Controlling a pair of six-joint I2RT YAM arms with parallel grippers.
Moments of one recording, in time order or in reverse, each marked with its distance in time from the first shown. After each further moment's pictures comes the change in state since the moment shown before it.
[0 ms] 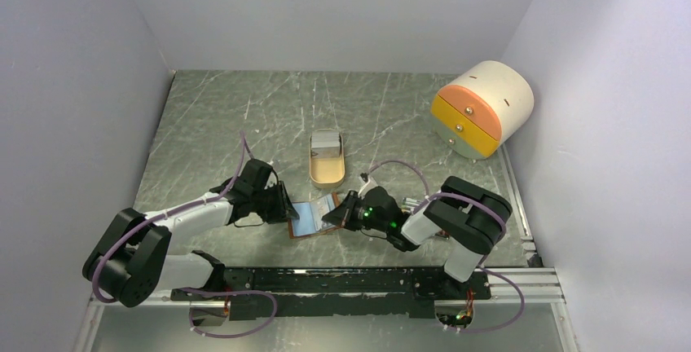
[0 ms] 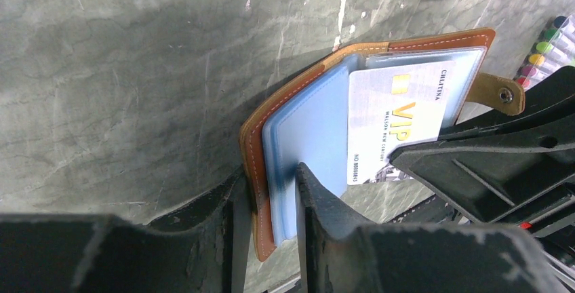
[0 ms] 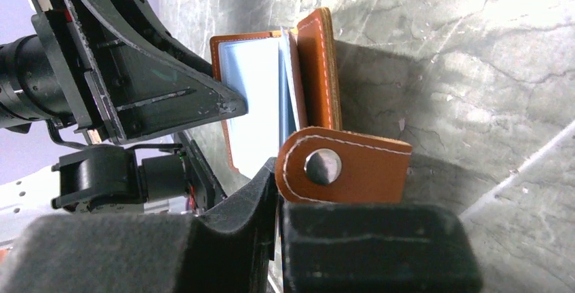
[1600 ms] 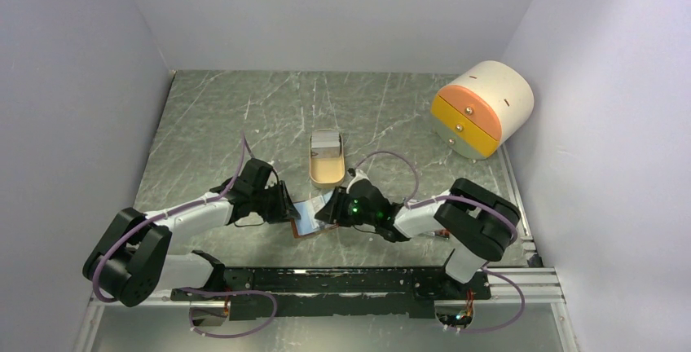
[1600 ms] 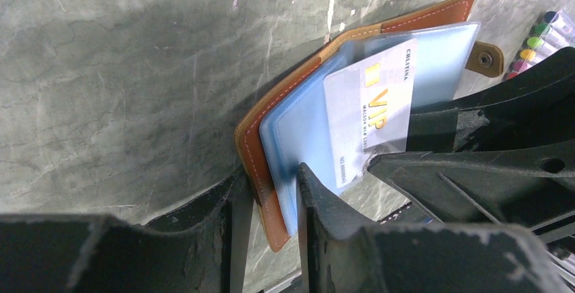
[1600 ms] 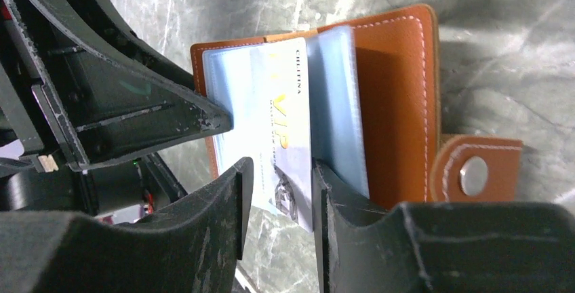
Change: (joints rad) left arm 0.000 0.003 0.000 0.013 0.019 -0.001; right arm 0.036 -0.068 0.132 -0.319 0.055 -0.115
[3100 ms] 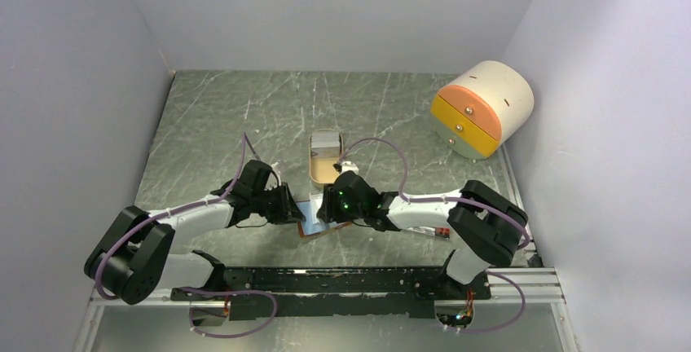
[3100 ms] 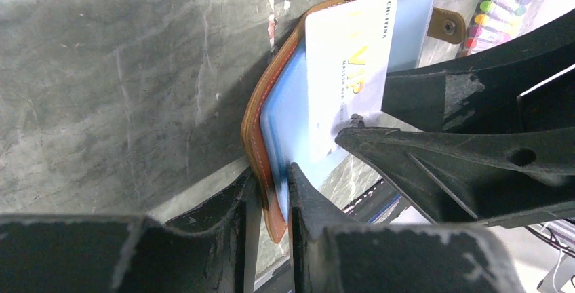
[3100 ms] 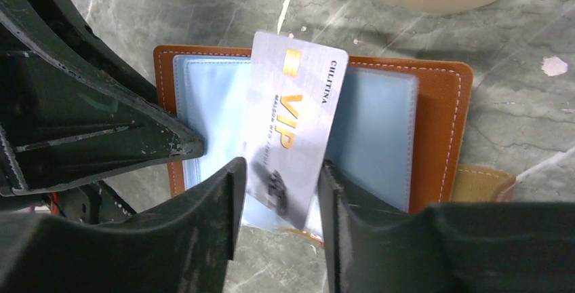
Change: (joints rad) left arm 0.002 0.013 -0.039 0.117 0.135 -0.010; right arm 0.043 -0.060 0.215 -0.464 0.122 -0.261
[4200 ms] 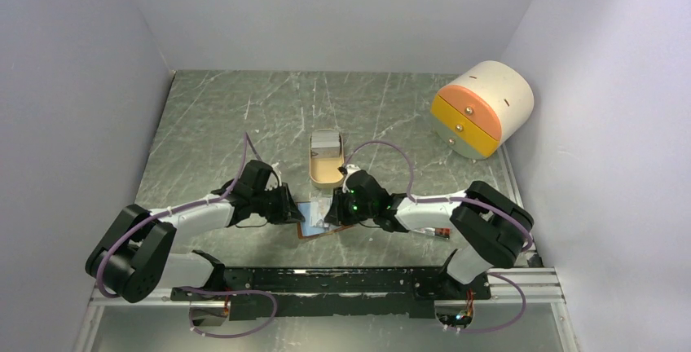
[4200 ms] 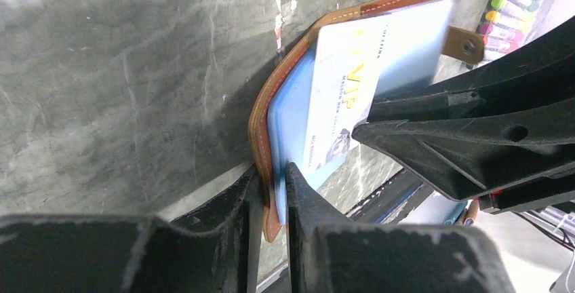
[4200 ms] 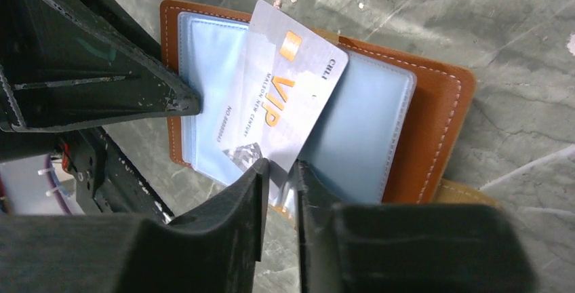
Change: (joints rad) left arm 0.000 0.011 0.001 -0.004 -0.006 0.023; right arm -0.067 -0.022 -0.090 0.091 -0.187 -0.057
